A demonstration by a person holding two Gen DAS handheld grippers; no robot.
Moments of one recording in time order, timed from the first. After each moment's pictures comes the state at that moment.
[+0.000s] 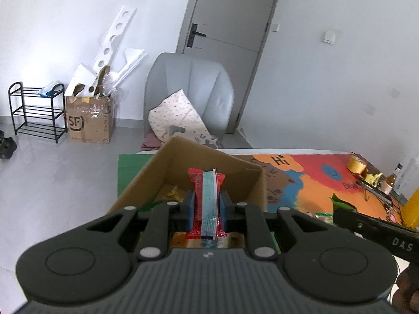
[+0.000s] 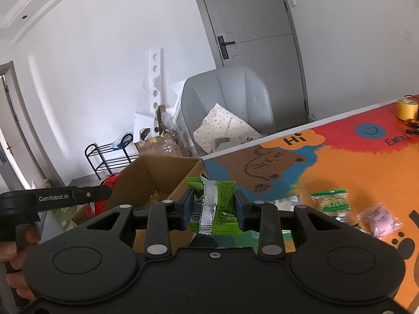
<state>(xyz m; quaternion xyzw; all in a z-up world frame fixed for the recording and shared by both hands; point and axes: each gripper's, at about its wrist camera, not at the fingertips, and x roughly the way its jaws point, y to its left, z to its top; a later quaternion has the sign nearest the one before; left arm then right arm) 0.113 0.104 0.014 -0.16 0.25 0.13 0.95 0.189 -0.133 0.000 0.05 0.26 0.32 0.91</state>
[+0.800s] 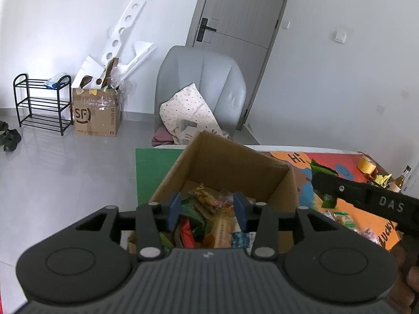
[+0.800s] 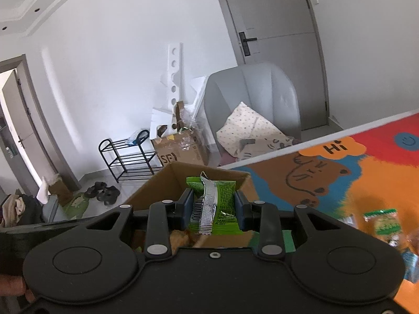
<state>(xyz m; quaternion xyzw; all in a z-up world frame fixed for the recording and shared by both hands) 0.111 0.137 0.003 -0.17 0.26 0.14 0.94 0.206 -0.061 0.006 0.05 0.26 0.36 0.90</state>
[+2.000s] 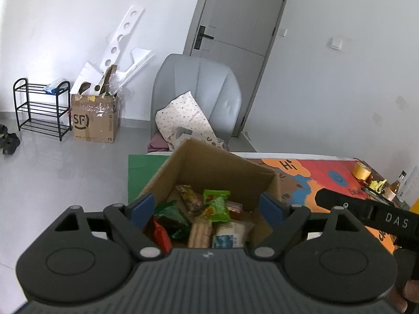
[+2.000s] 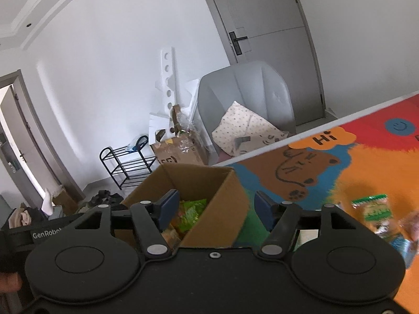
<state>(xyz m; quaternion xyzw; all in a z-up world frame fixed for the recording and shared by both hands) 0.108 0.117 0.012 -0.16 0.25 0.14 0.95 0.200 -0.096 0.006 0.08 0.27 0.35 0.89</state>
